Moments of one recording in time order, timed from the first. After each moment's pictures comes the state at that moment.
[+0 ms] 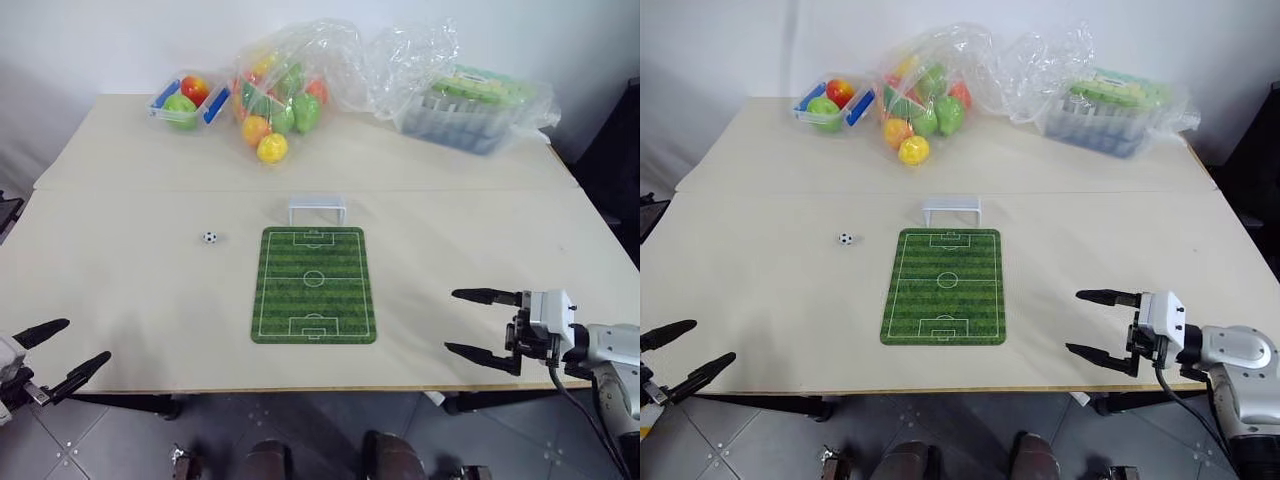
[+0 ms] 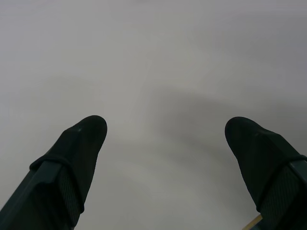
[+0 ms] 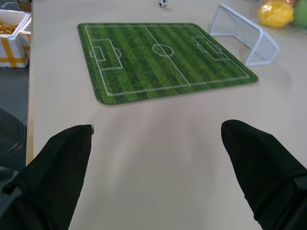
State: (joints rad) left arm 0.33 0.80 0.69 0.20 -0.43 -0.16 -1.02; right arm -0.07 -0.77 -0.19 0.08 0.50 -0.19 1.34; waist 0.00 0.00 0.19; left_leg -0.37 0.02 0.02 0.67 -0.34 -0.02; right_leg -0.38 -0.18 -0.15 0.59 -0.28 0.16
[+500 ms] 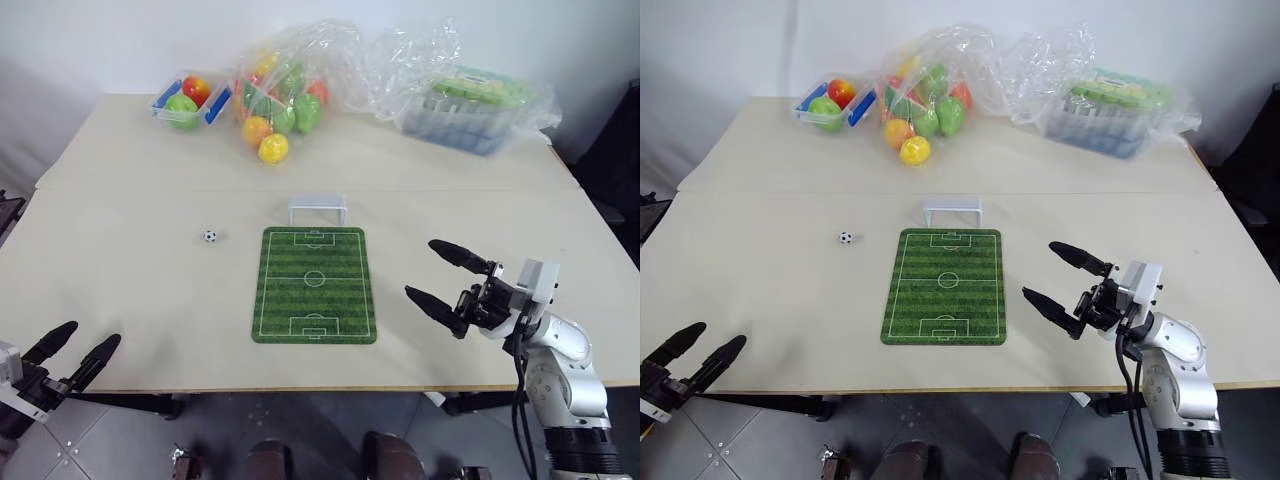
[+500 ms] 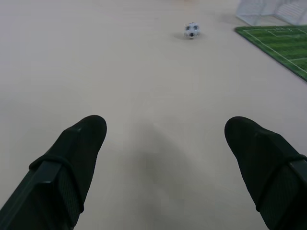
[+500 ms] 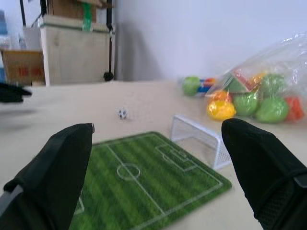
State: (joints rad) left arm 0.25 0.59 0.70 0.21 -0.61 0.03 -0.89; right arm -0.15 -0.46 -0.17 -0.08 0.62 -0.11 1.08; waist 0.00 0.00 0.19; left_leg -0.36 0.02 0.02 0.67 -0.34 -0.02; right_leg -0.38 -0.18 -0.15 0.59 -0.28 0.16
